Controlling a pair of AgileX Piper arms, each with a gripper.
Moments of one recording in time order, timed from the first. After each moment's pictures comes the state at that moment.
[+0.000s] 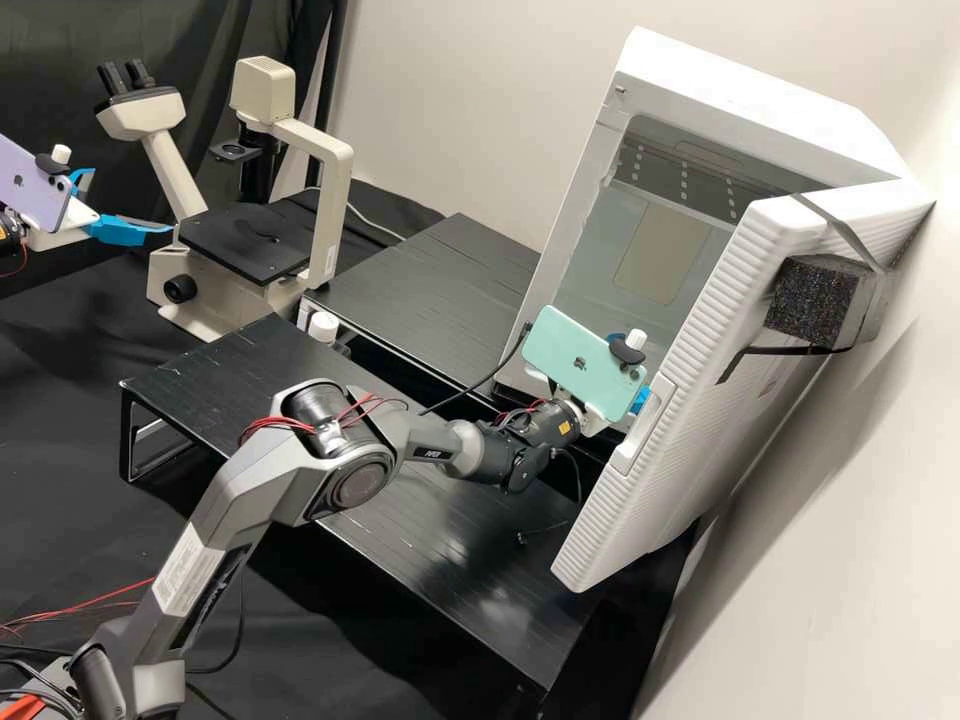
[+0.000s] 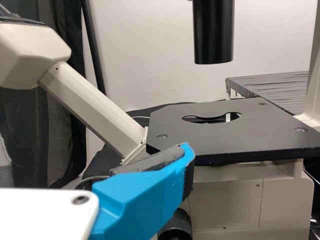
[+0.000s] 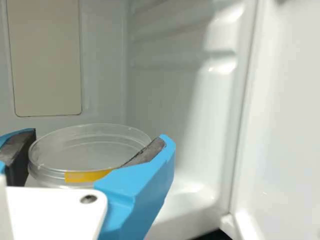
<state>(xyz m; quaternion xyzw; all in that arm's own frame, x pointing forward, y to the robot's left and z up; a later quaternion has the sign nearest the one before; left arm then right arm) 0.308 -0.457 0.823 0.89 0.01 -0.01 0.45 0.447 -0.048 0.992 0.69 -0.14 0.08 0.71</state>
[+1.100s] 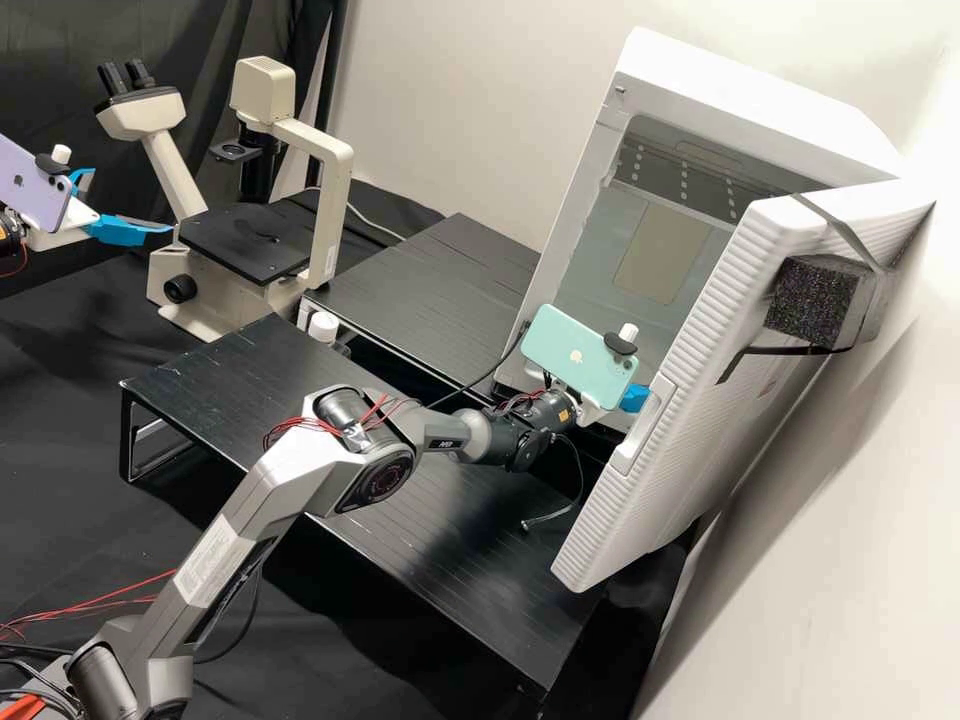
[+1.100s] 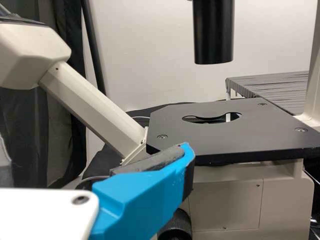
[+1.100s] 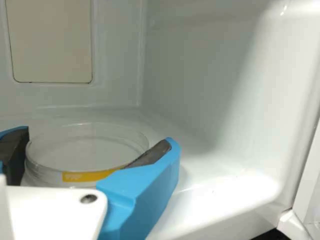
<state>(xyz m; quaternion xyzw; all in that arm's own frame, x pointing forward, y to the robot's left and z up) 0.308 -0.457 0.823 0.89 0.01 -0.01 0.45 0.491 -0.056 0.964 0.69 -0.13 0.03 0.71</state>
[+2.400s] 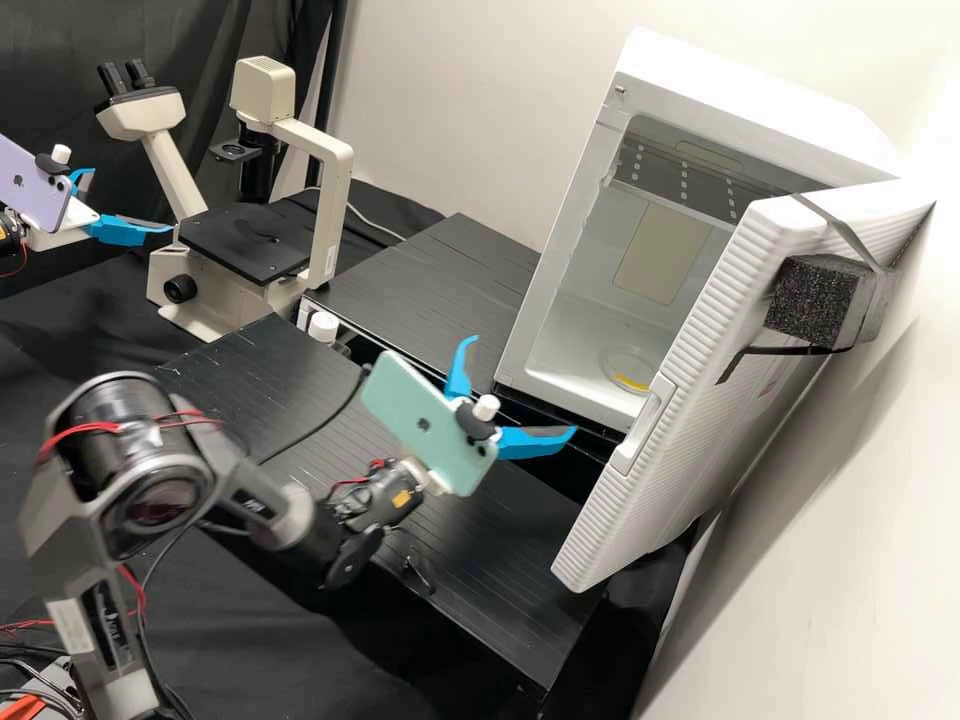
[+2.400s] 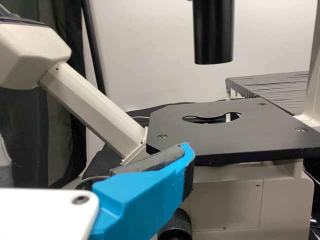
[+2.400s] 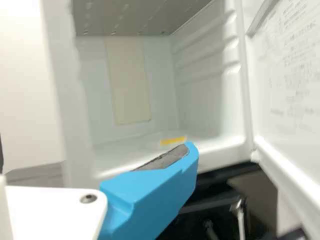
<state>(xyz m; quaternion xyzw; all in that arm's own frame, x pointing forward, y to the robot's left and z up) 0.308 -0.457 0.823 0.89 0.01 -0.01 0.45 0.238 0.002 0.902 0.75 -0.08 0.15 0.64</state>
